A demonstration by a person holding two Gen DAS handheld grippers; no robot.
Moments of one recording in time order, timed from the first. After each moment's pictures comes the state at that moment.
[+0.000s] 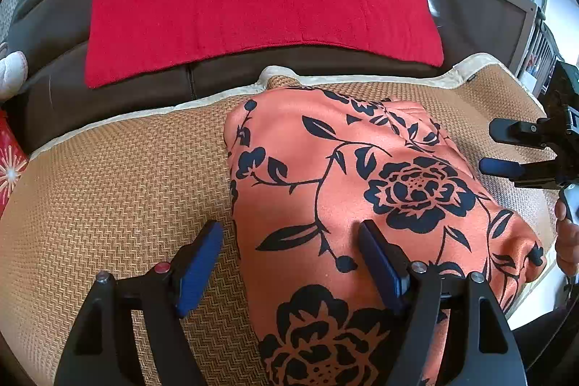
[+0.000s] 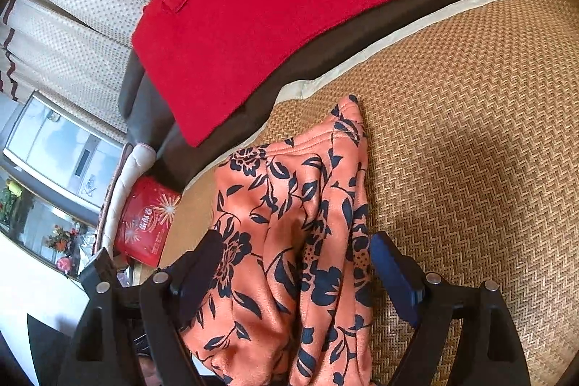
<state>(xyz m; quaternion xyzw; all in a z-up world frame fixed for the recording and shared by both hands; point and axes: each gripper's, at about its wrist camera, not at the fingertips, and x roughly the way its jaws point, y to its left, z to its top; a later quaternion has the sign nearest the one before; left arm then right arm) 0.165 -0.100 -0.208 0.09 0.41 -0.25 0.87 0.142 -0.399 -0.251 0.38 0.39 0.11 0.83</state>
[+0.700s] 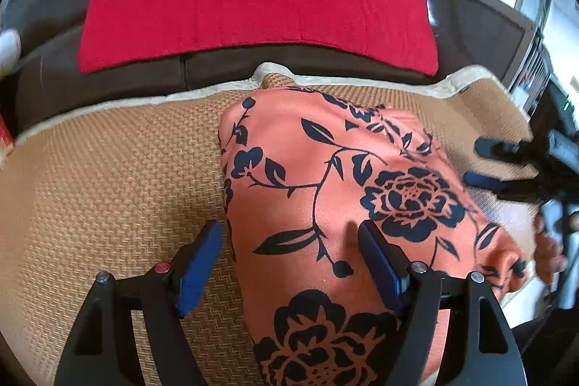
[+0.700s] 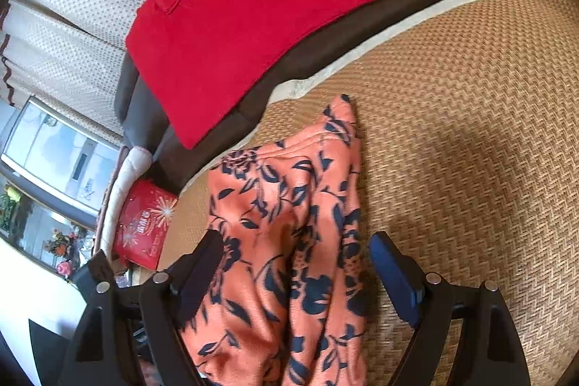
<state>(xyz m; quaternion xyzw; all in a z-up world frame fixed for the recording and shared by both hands) 0.180 -0.089 -0.205 0.04 0.44 -0.27 0.86 0.151 -0.406 -0.261 0.39 0.40 0.10 0.82</state>
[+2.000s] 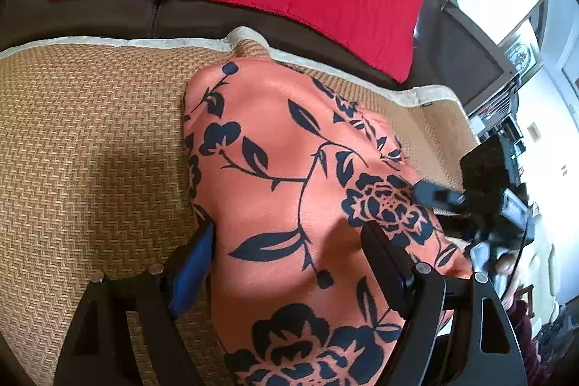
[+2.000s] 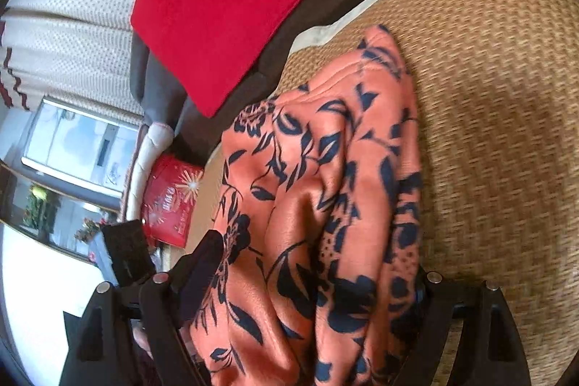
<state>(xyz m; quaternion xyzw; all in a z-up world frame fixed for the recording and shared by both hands) 0.234 -0.071 -0.234 -0.08 0.51 -0.35 0.78 0.173 -0.367 -0.293 0.42 0.44 0.18 0.77</state>
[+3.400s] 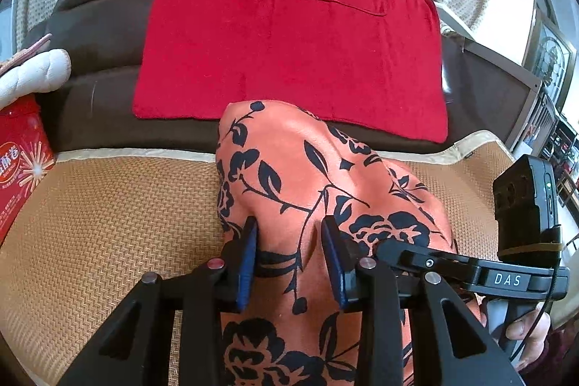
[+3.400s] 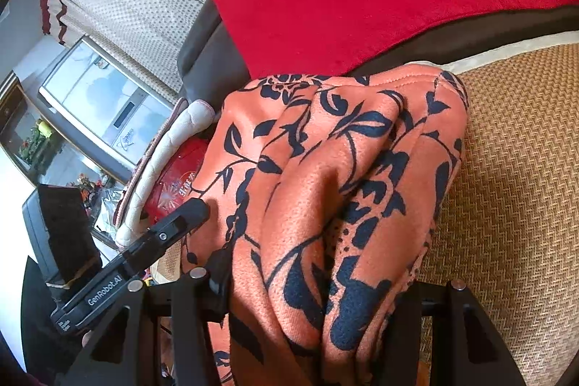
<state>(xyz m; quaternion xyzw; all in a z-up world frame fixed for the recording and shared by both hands) 0.186 -0.032 -0.141 0.00 0.35 -0.22 0.91 0.175 -0.276 -0.233 0.32 0.36 0.22 0.84</state>
